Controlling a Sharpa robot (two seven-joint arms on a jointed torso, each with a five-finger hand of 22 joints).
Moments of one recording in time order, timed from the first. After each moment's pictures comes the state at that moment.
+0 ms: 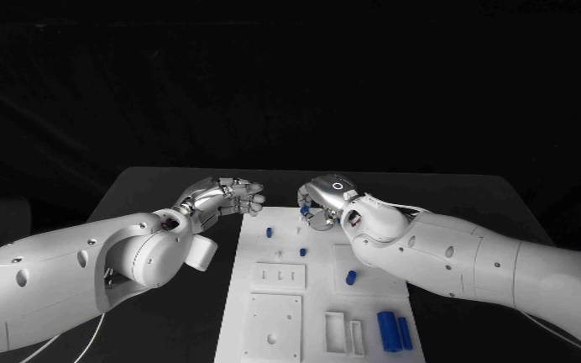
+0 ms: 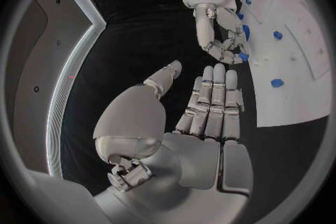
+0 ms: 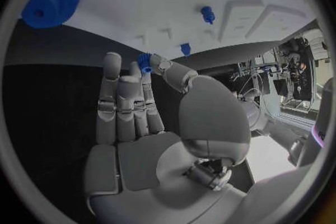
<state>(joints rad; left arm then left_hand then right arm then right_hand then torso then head) 1.36 -0.88 -0.16 1.55 -0.02 -0.23 0.29 1.07 -0.05 0.42 -0.22 0.17 0.69 0.19 0.43 0.37 1.10 0.14 0.17 0.08 0.91 0.12 0.45 0.54 0.05 0.73 0.03 0.40 1.31 1.29 -0.45 -0.16 1.13 -1.73 -0.51 -0.16 1.15 -0.18 0.84 -0.22 0.05 1.02 0.10 0.42 0.48 1.29 0.05 0.15 0.18 1.33 -0.05 1.09 0.78 0.24 1.34 0.02 0.31 1.26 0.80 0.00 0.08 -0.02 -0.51</state>
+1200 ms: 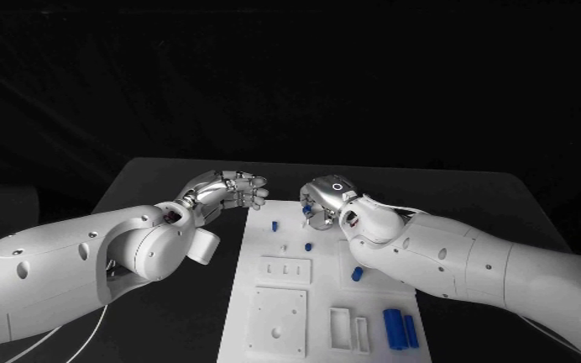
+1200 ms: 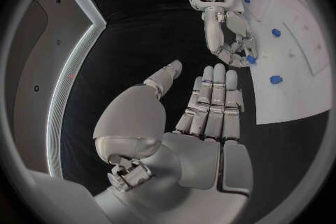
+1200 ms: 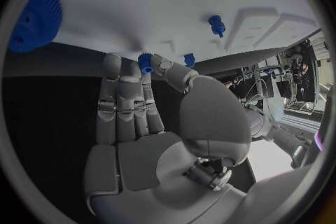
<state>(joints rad) 1.38 -0.89 -0.16 1.57 -0.03 -0.23 0.29 1.07 -0.04 0.42 -0.23 0.17 0.69 0.19 0.43 0.37 1.10 0.14 0.17 0.08 0.91 0.12 0.44 0.54 0.05 0.72 0.02 0.40 1.31 1.27 -0.41 -0.16 1.08 -1.76 -0.51 -0.20 1.15 -0.19 0.85 -0.21 0.05 1.01 0.11 0.41 0.48 1.29 0.05 0.14 0.22 1.33 -0.05 1.09 0.77 0.24 1.33 0.02 0.31 1.27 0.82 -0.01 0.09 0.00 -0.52</state>
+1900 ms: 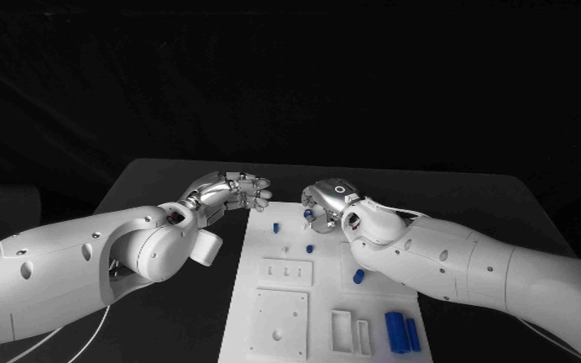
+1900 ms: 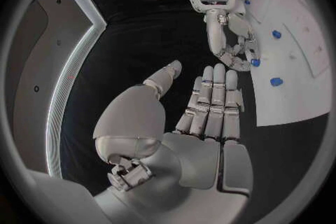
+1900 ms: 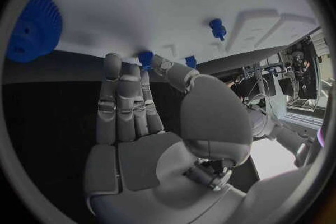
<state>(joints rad) 1.38 -0.89 -0.16 1.58 -0.04 -0.23 0.28 1.06 -0.05 0.42 -0.24 0.17 0.69 0.19 0.43 0.37 1.10 0.14 0.17 0.08 0.91 0.12 0.44 0.54 0.05 0.72 0.02 0.40 1.31 1.27 -0.41 -0.16 1.07 -1.72 -0.50 -0.20 1.11 -0.28 0.82 -0.17 0.04 0.88 0.17 0.33 0.47 1.15 0.10 0.06 0.22 1.31 -0.02 1.09 0.76 0.24 1.33 0.02 0.29 1.28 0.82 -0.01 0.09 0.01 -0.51</state>
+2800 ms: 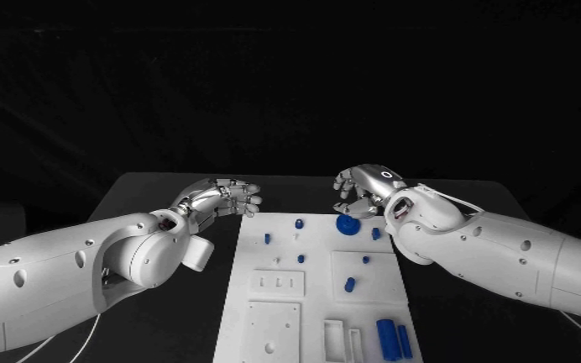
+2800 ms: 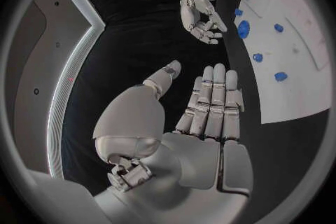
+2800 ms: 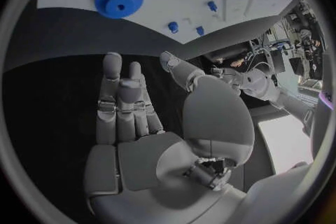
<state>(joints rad) 1.38 -0.89 -0.16 1.54 -0.04 -0.23 0.28 1.05 -0.05 0.42 -0.24 0.16 0.69 0.19 0.43 0.37 1.10 0.14 0.17 0.07 0.91 0.12 0.44 0.54 0.05 0.72 0.02 0.40 1.31 1.32 -0.69 -0.07 1.30 -1.56 -0.49 -0.16 1.09 -0.29 0.70 -0.15 0.06 0.84 0.17 0.31 0.45 1.28 0.05 0.20 0.29 1.31 -0.04 1.16 0.76 0.24 1.37 0.01 0.29 1.31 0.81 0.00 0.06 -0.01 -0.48</state>
